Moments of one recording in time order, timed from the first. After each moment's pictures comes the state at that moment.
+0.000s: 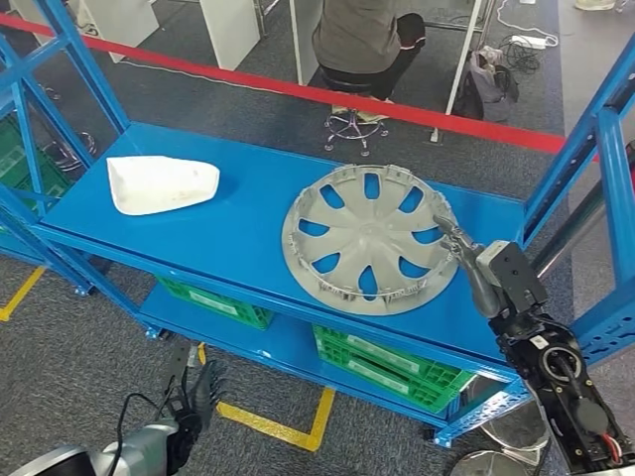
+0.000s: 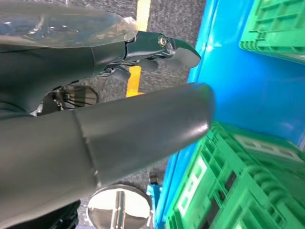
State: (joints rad) left arm -0.31 0.13 -0.66 -0.29 0.94 -0.11 -0.38; right arm -0.54 -0.14 0.68 -1.23 -0.21 0.19 -0.19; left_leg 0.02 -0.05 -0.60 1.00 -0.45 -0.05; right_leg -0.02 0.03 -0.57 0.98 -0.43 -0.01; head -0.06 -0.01
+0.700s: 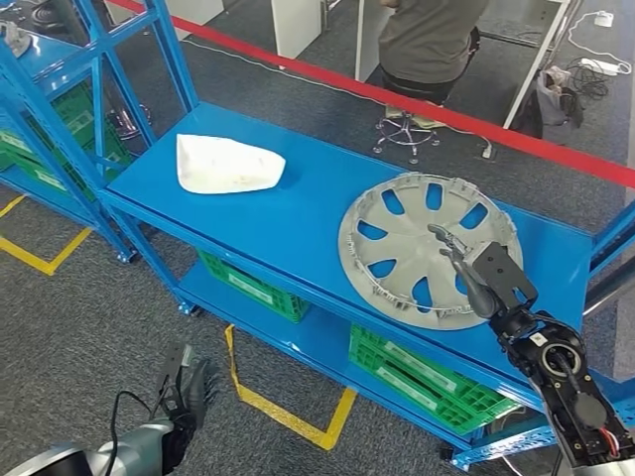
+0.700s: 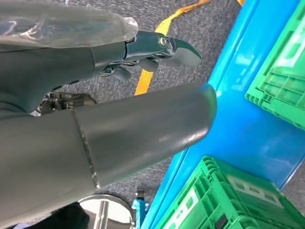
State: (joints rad) left arm -0.30 0.14 -0.66 -0.29 0.95 -0.12 -0.38; right arm -0.56 -0.14 0.69 -1.18 -0.15 0.23 -0.15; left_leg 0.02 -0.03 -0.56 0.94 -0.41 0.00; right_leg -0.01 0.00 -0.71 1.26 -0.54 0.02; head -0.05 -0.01
